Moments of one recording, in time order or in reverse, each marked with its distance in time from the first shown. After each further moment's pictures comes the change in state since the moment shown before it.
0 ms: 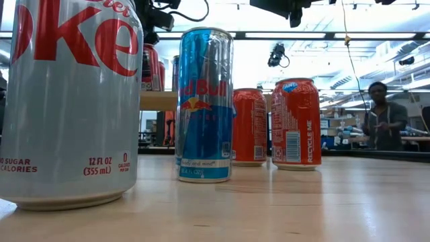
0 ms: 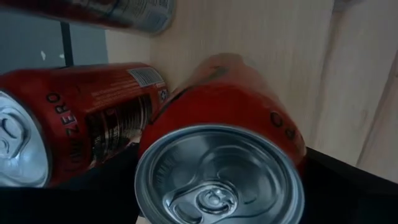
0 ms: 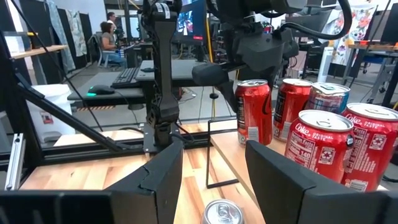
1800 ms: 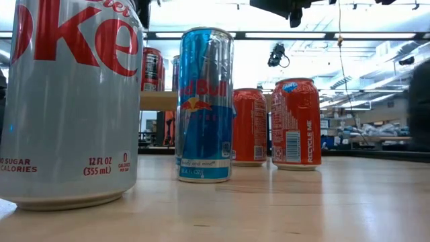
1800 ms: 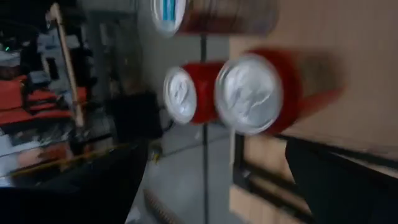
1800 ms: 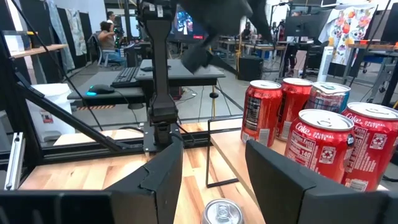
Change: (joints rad) left arm -0.346 -0.062 0.067 -0.104 -0.599 -0.163; right arm 0.000 0.000 0.000 -0.003 0.000 0.002
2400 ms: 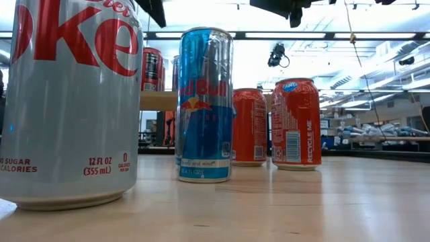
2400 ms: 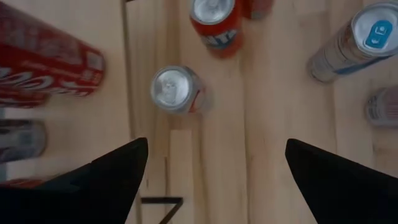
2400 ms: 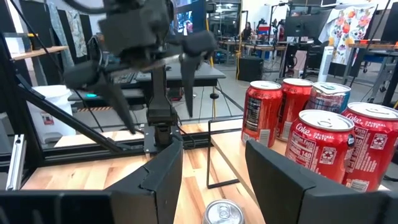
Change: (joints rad) left arm -0.277 0.025 -0.108 0.321 0.544 -0.270; right arm 0.000 0.000 0.000 0.003 0.000 0.005
